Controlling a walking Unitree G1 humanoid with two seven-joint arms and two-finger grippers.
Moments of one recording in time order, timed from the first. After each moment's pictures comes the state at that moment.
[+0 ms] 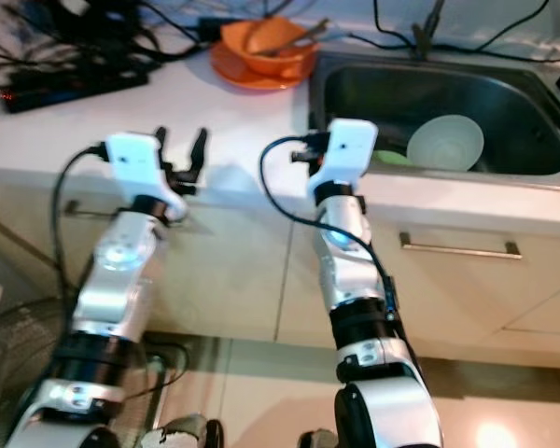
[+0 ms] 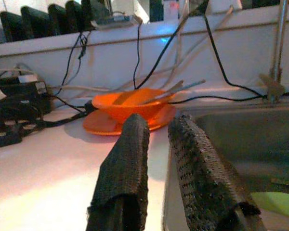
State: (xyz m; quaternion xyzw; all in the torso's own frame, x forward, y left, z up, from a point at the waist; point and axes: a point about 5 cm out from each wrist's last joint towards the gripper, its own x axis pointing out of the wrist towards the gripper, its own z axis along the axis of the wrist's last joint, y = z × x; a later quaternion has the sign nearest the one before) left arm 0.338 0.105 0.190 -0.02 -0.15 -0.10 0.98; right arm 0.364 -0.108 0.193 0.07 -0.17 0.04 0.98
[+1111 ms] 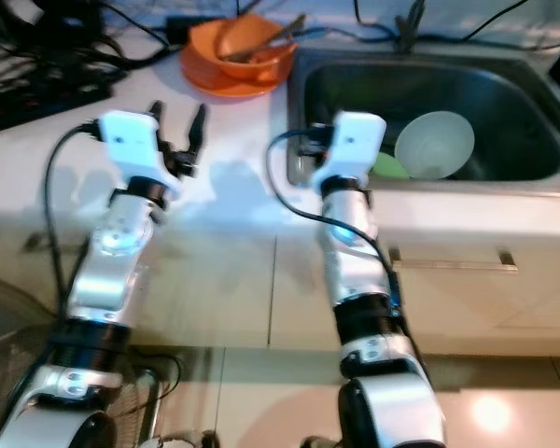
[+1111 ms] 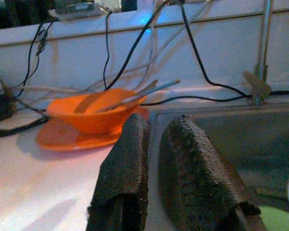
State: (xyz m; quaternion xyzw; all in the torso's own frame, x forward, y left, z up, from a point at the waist) left arm 0.343 0.116 0.211 0.01 -0.19 -0.08 0.98; right arm 0.366 -0.102 0.202 0.06 -0.18 0.05 0.98
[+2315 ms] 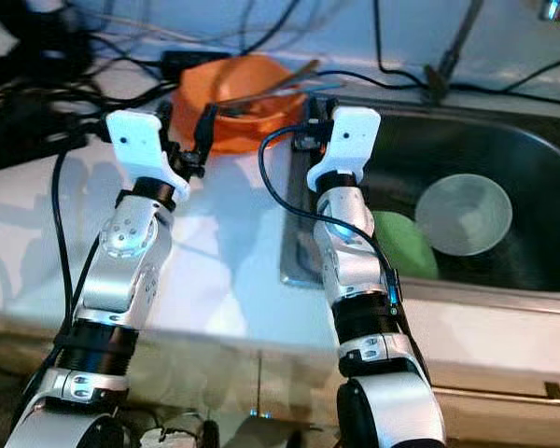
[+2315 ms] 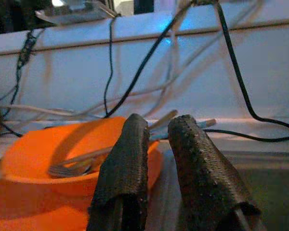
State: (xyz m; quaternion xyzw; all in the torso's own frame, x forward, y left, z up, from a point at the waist) left arm 0.341 0.096 0.211 -0.02 -0.18 -0.11 0.98; right arm 0.365 -0.107 0.206 0.06 -0.19 0.05 0.98
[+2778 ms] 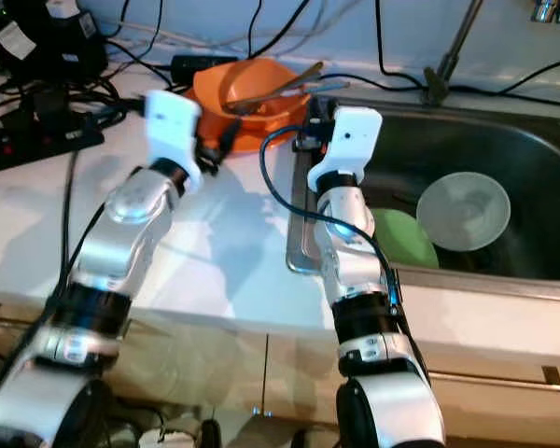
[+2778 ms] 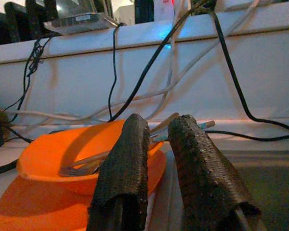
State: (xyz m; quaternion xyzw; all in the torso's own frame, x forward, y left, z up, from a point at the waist) left arm 0.375 0.093 0.215 0.08 -0.04 -0.19 0.98; right arm 0.365 -0.106 0.206 0.06 -0.19 0.05 0.98
